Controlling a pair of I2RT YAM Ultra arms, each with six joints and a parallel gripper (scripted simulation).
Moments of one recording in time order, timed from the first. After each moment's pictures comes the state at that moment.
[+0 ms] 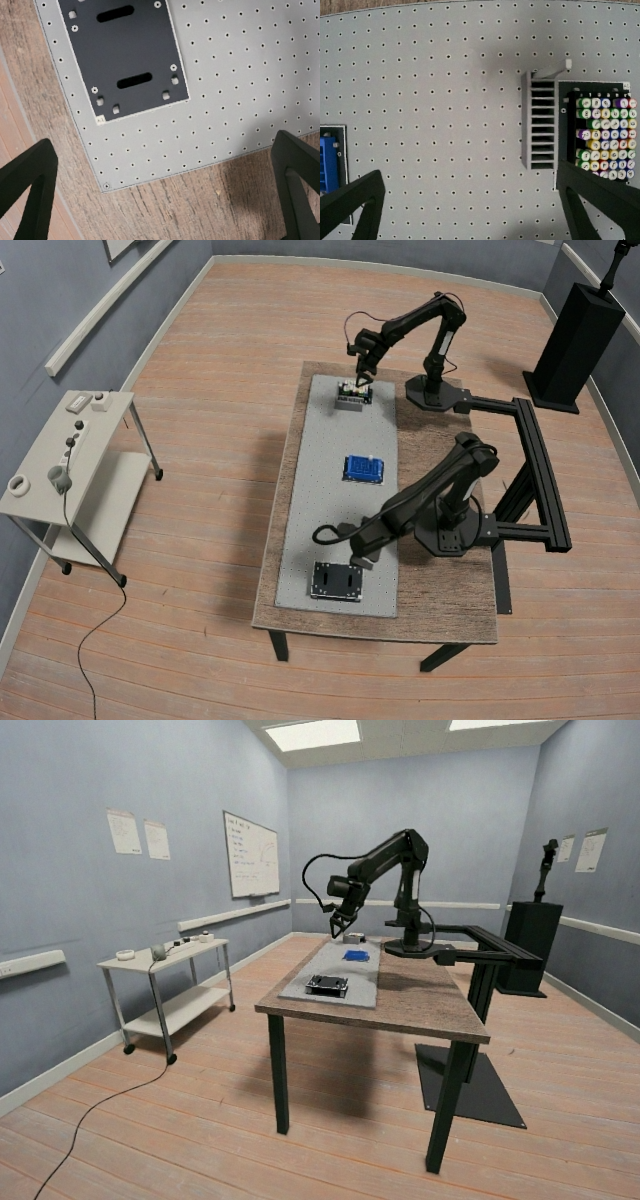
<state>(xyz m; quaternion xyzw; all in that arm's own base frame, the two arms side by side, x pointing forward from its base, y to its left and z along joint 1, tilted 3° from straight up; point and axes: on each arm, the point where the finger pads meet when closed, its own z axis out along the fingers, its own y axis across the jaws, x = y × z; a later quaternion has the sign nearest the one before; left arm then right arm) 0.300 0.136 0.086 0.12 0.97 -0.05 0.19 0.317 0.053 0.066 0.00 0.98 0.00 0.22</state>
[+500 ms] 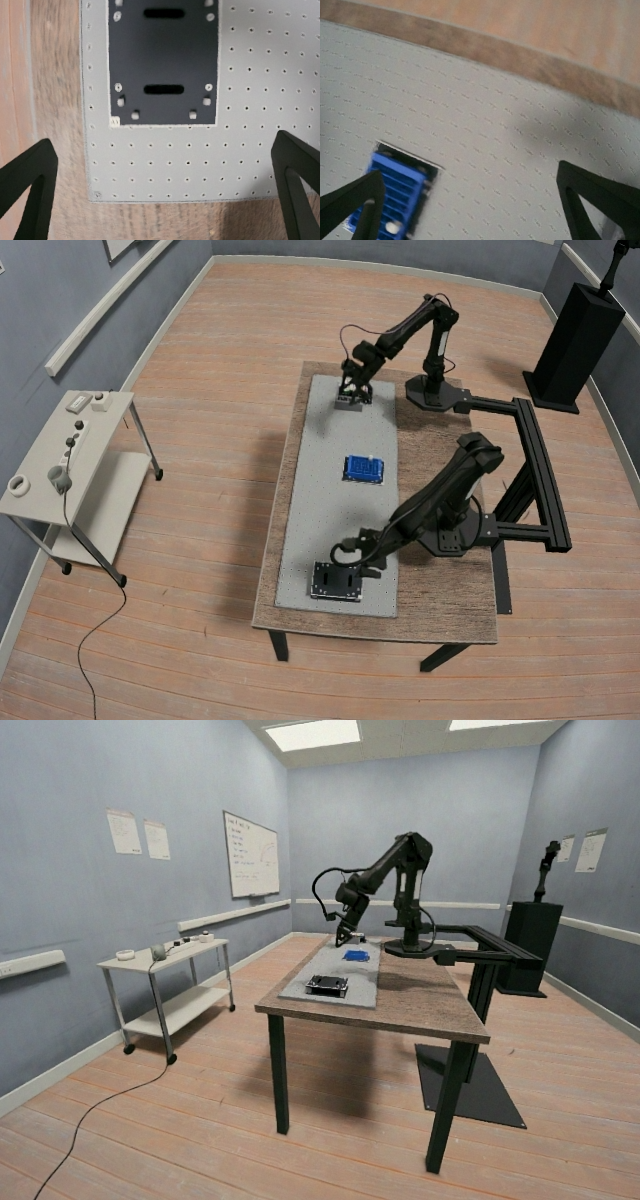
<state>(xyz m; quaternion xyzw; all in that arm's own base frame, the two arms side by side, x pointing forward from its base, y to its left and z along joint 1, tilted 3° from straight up) 0.292 0.160 0.053 -0.01 0.97 0.00 0.24 0.357 0.200 0.088 -0.19 0.93 0.08 0.31</state>
